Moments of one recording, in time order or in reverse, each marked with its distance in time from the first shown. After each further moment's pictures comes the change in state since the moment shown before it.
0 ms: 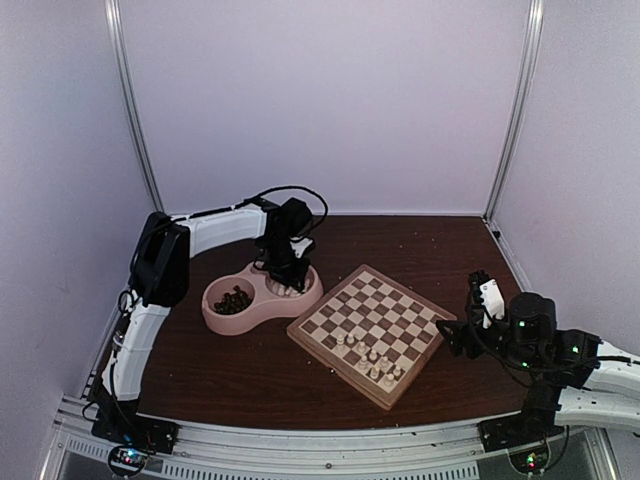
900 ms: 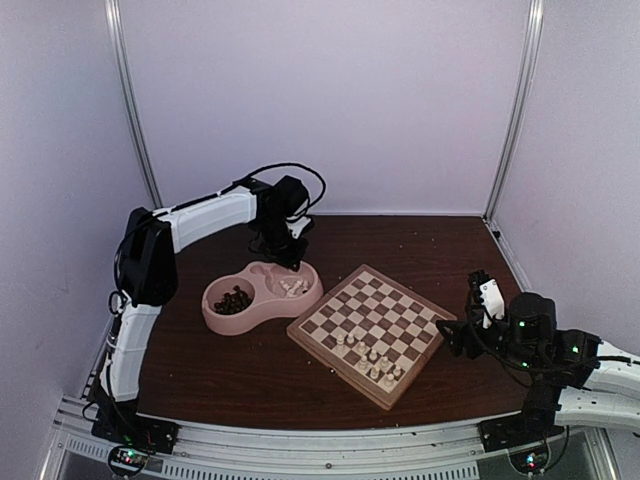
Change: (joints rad) left arm 0.000 -0.077 0.058 -0.051 -0.043 0.024; right arm 0.000 0.000 0.000 0.000 0.000 0.000
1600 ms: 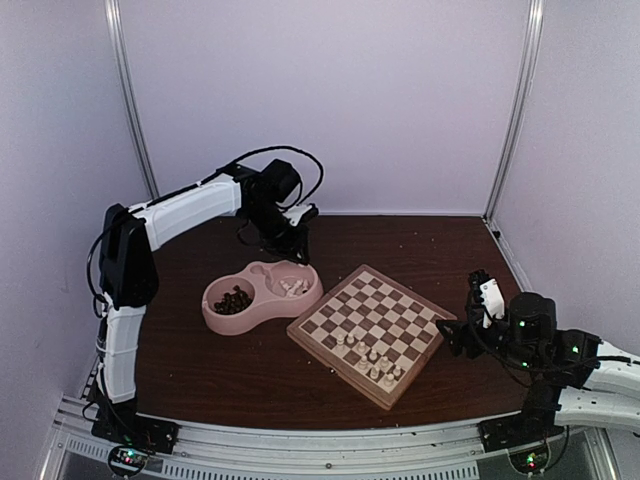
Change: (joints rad) left arm -0.008 -0.150 -0.056 -0.004 0.242 -0.035; right arm 0.000 0.000 0.000 0.005 0.000 0.000
